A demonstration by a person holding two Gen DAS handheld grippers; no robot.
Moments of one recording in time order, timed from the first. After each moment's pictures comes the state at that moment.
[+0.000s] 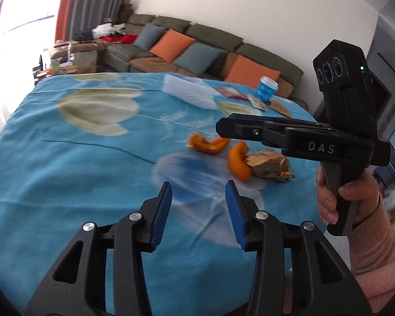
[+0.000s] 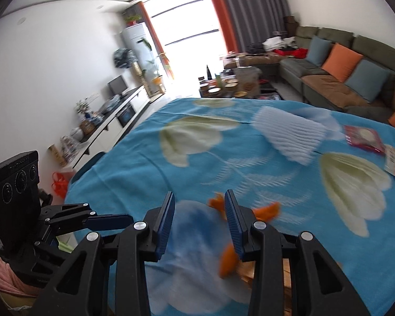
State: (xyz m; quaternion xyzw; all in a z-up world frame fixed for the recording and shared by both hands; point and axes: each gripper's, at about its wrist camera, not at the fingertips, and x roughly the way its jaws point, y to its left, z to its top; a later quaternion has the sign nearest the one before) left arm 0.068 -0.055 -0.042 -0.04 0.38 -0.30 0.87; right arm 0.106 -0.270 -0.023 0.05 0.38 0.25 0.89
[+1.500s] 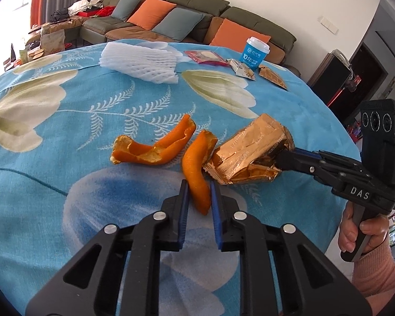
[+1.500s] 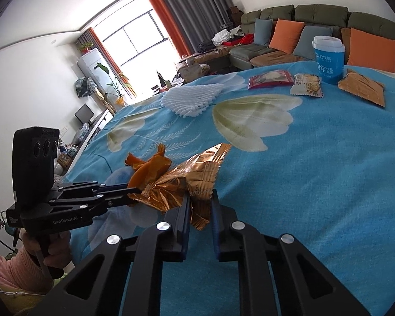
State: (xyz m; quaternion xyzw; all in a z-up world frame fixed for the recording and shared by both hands) left arm 0.112 -0.146 -0.070 0.00 0.46 -0.34 0.82; right arm 0.059 -0.386 -0.063 0.15 0.39 0.16 0.89
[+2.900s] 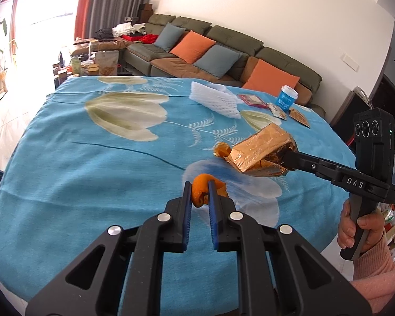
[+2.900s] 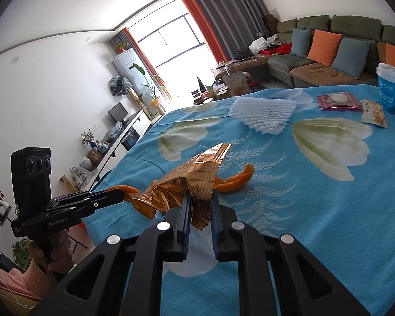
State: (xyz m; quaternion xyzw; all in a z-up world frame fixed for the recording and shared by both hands) left arm 0.063 -0.020 -0.021 -0.04 0.38 -0.24 0.89; right arm 0.066 -0.311 -0.039 0.14 0.36 0.26 0.89
